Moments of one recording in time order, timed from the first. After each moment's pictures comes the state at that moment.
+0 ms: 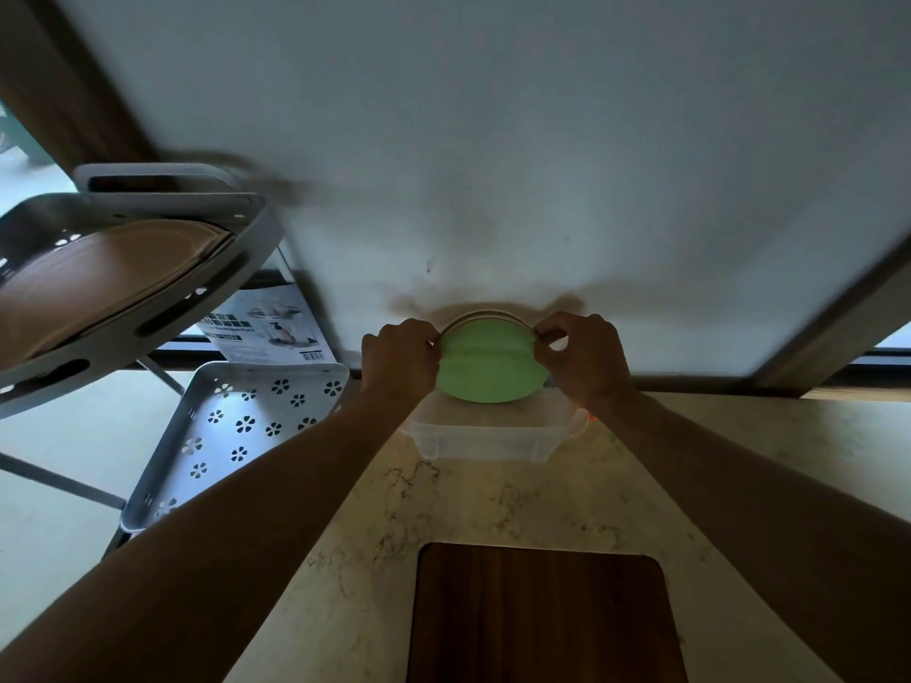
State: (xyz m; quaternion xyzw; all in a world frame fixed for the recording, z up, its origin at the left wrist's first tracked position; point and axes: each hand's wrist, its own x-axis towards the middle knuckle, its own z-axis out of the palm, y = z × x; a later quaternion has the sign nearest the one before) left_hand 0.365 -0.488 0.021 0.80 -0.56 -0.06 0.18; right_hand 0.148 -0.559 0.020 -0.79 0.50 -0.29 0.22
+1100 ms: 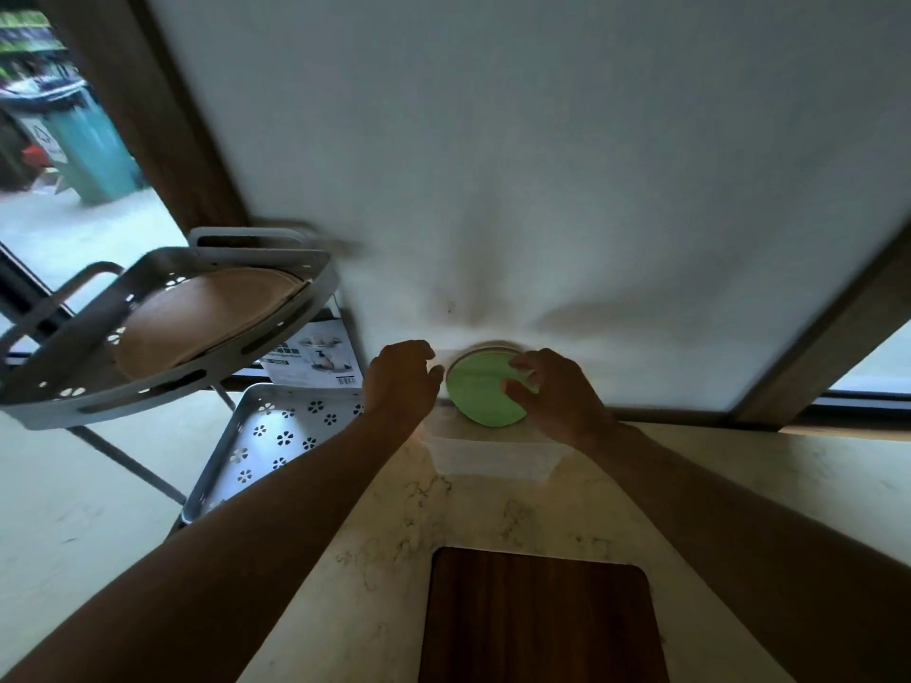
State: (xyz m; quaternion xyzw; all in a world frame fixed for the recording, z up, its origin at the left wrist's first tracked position) left_hand 0.367 -0.441 0.075 0.80 -0.53 -0.05 0.27; right_hand 0.162 -0.507 0.068 -0.84 0.44 -0.21 0.25
